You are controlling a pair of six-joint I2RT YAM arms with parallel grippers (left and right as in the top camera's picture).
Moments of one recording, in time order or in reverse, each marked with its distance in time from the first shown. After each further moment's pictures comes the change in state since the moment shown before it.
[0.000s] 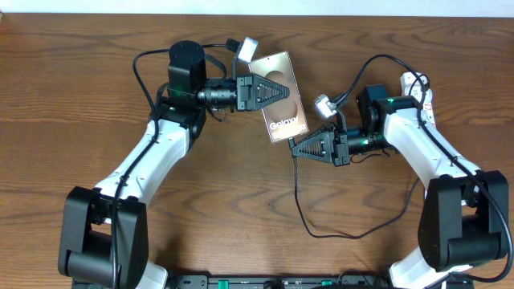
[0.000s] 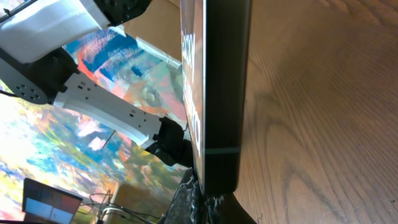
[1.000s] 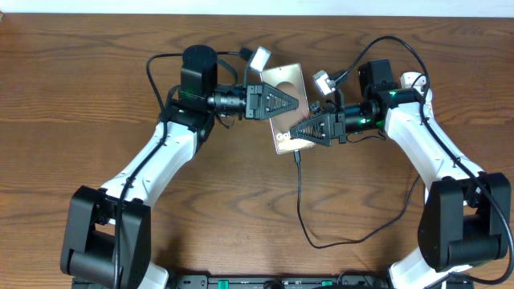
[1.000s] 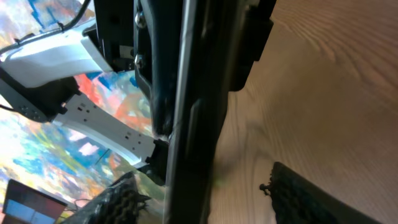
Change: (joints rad) left arm -0.046 0.000 -0.003 -0.056 0.027 0.025; right arm 0.006 -0.001 0.071 0.349 -0.032 0.336
